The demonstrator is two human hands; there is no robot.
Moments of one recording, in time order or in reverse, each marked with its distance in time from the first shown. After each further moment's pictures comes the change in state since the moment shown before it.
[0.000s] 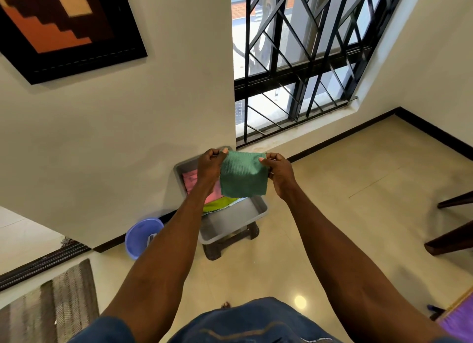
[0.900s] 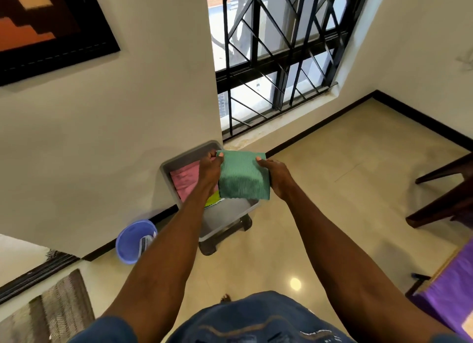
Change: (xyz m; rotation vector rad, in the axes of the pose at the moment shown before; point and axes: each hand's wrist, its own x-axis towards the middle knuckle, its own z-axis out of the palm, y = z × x) left_hand -0.001 -0.024 0.023 -0.003 -0.119 -0.139; right_hand -0.007 0.021 -0.025 0.022 -0.026 0.162
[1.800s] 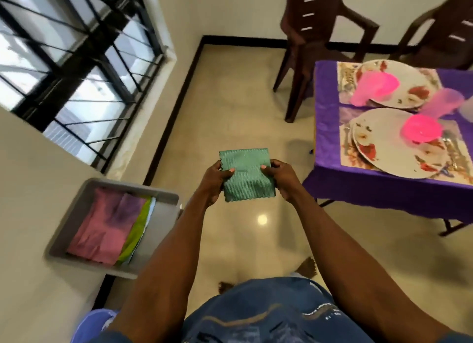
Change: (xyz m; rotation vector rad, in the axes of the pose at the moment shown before) left_hand -0.121 -0.071 0.192 0.130 -1.127 -0.337; right_hand -0.183 0.112 -0.182 0.328 0.737 -0.090
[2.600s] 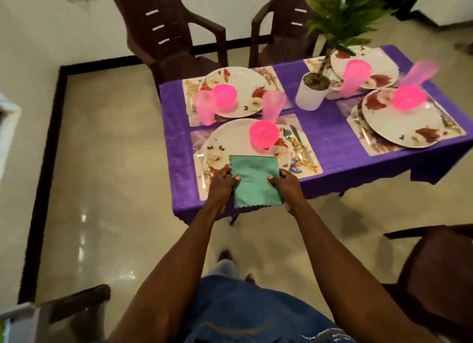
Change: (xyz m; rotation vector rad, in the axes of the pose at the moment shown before) left_hand 0.129 -0.066 0.465 0.255 -0.250 -0.002; right_hand -0.025 -0.051 -0.437 0.172 0.567 -0.018
